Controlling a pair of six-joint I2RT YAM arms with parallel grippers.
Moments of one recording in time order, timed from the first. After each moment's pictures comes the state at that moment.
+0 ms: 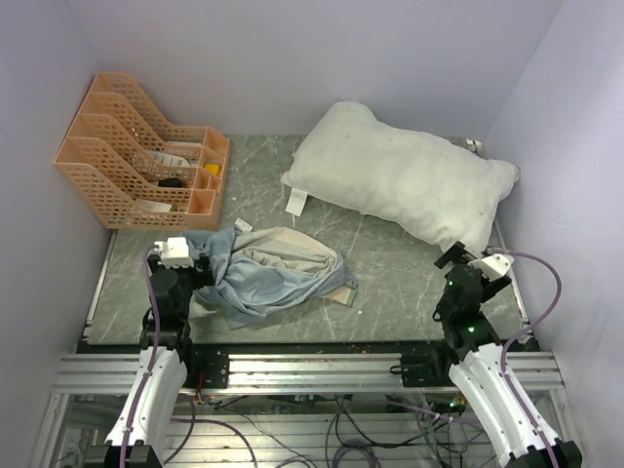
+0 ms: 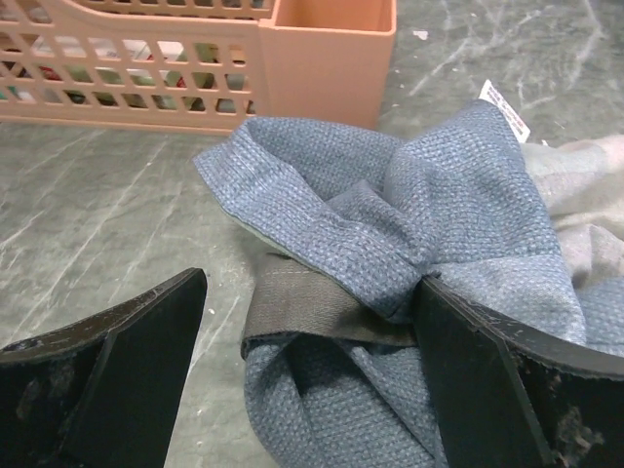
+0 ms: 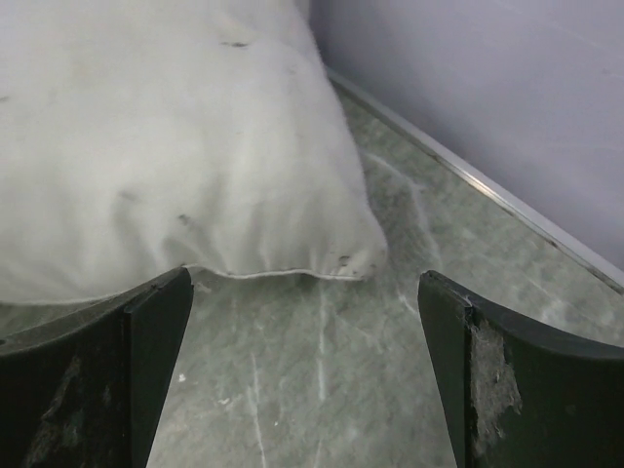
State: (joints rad) left arm 0.00 0.43 0.04 0.15 -0.06 0.01; right arm 0.23 0.45 0.19 -0.05 0.89 0.38
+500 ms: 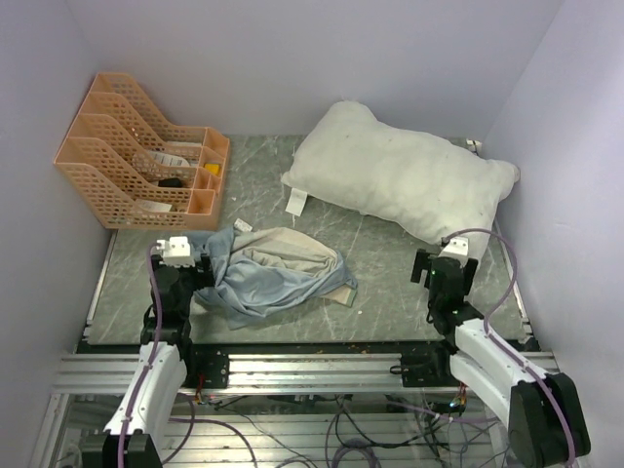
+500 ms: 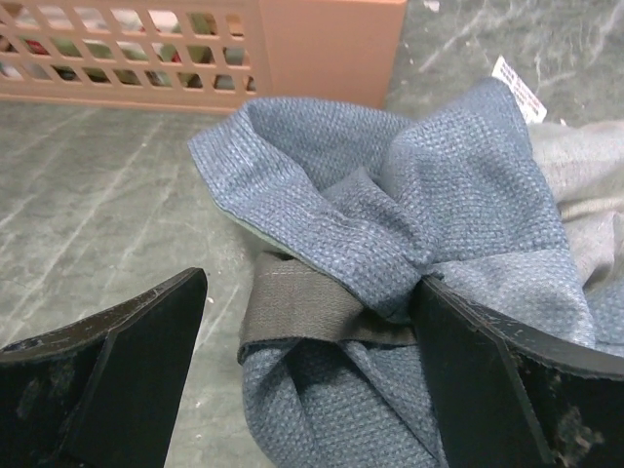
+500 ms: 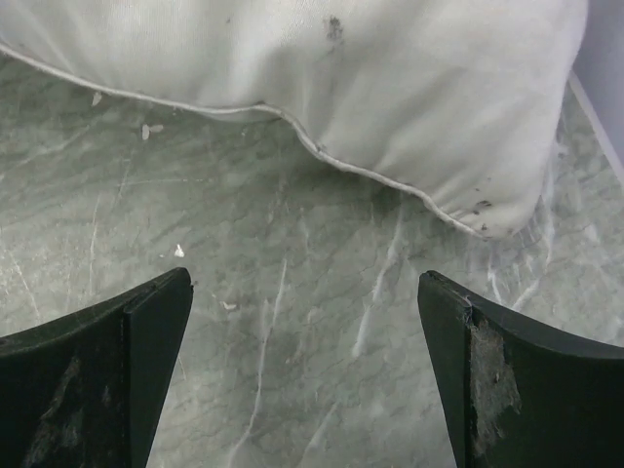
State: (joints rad) left arm 0.00 0.48 0.04 0.18 -0.08 0.00; right arm 0.23 0.80 0.11 0.21 0.54 0.11
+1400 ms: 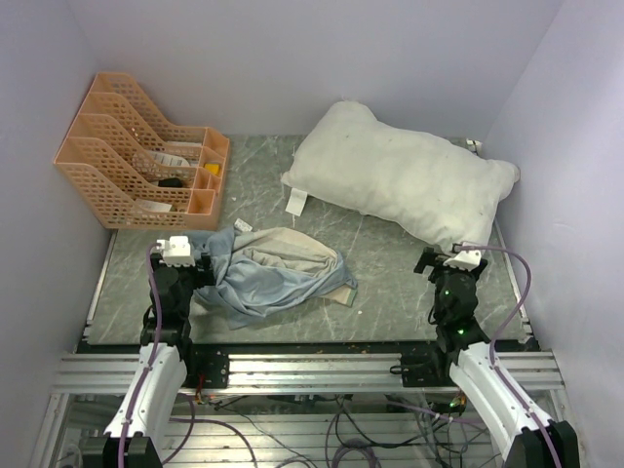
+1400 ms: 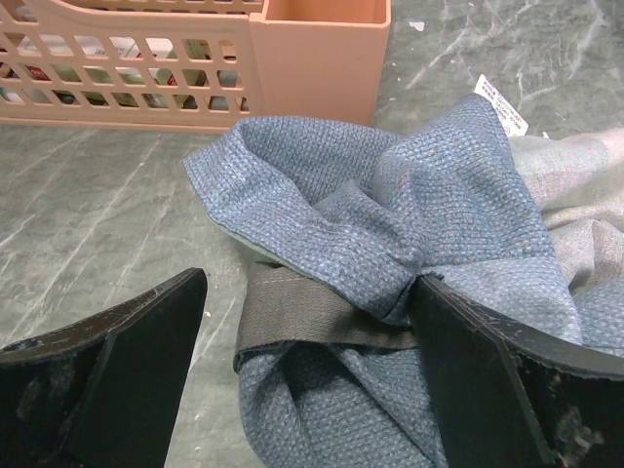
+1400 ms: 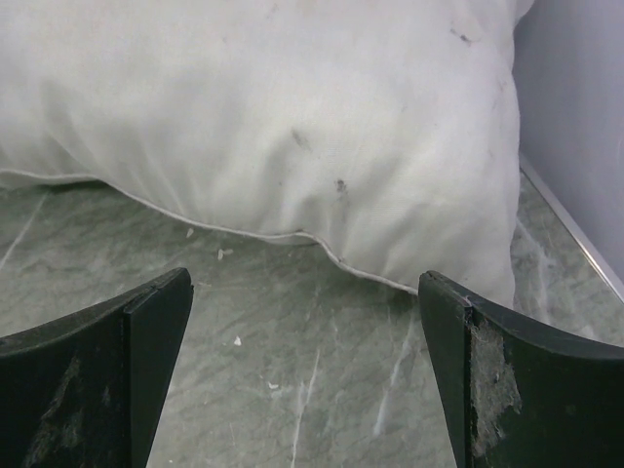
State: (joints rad) left arm 0.00 0.49 0.04 0.19 -0.06 0.01; right arm 0.23 0.48 0.01 0.38 0.50 0.03
